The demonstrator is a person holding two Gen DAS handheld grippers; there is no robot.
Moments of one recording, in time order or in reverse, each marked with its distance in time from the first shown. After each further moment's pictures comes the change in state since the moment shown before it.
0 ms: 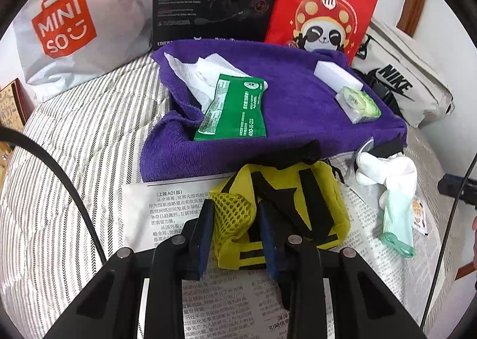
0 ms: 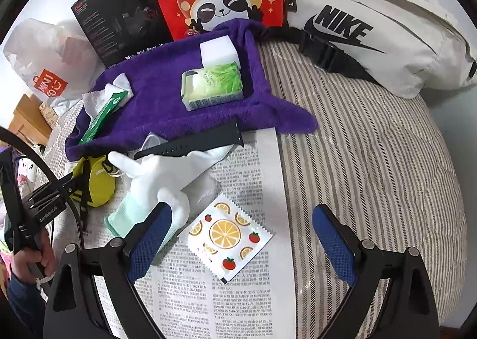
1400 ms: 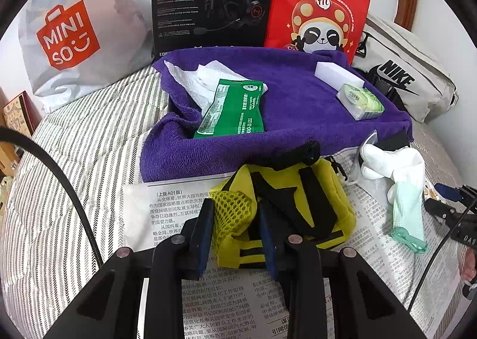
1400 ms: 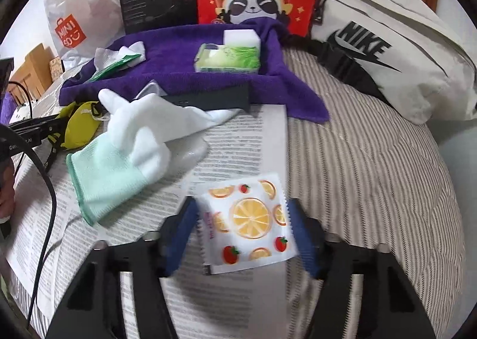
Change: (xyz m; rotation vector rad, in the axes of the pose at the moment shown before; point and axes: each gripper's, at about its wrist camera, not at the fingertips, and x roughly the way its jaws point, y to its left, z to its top) left arm 0.001 -0.009 -0.008 0.049 -0.049 0.063; right arm 0.031 -0.002 -0.050 -0.233 -0.141 -0.055
